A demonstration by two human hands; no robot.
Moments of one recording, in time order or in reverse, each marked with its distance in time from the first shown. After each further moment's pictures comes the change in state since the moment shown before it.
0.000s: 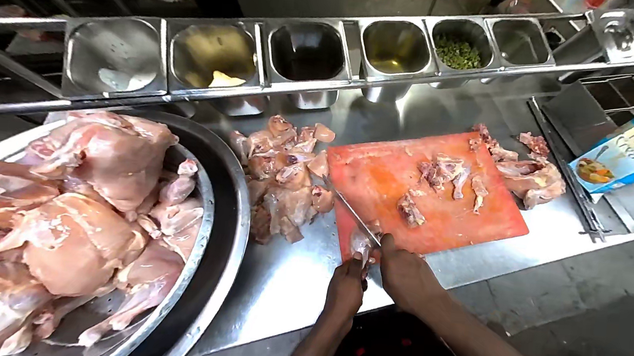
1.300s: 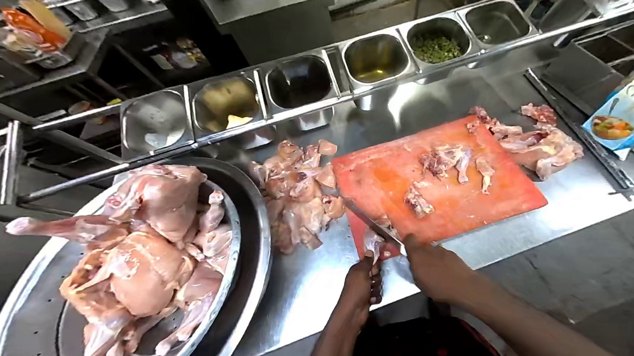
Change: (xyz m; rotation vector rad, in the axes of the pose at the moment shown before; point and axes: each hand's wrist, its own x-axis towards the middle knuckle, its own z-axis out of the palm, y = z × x) left_hand -0.003 0.006 -0.016 -0.262 -0.124 -0.139; right_hand -0.025 0.023 -0.007 0.067 -0.074 -0.047
